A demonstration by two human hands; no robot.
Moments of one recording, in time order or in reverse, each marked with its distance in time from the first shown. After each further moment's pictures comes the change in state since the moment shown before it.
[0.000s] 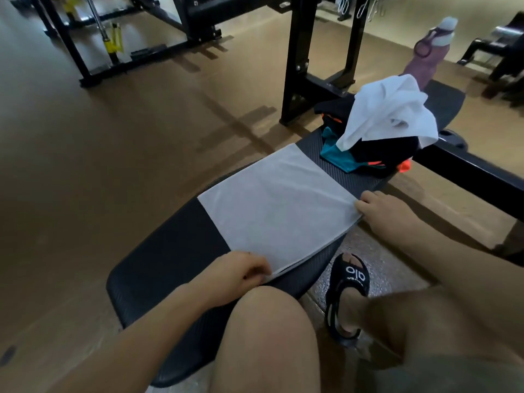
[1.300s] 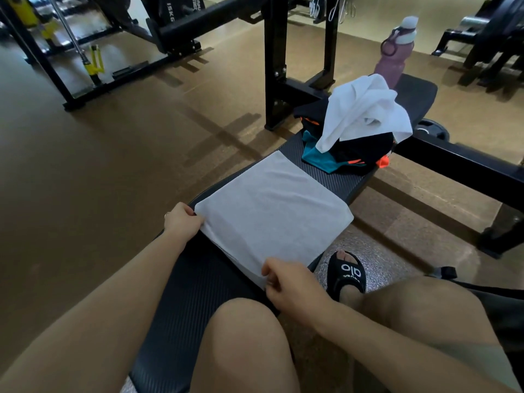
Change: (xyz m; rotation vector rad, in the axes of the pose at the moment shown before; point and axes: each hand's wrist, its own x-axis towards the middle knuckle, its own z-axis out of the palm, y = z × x) left_hand 0.068 -0.072 -0.078 -0.370 0.572 -0.846; right_hand -0.043 -0.204 -0.057 0.933 -0.055 0.121
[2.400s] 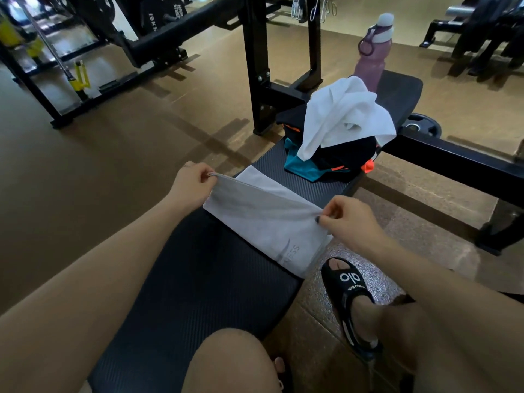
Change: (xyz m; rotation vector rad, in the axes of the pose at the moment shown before) left_hand 0.023 0.125 0.015 0.239 -0.034 0.641; right_hand 0.041 0.095 -0.142 0.253 0.334 0.365
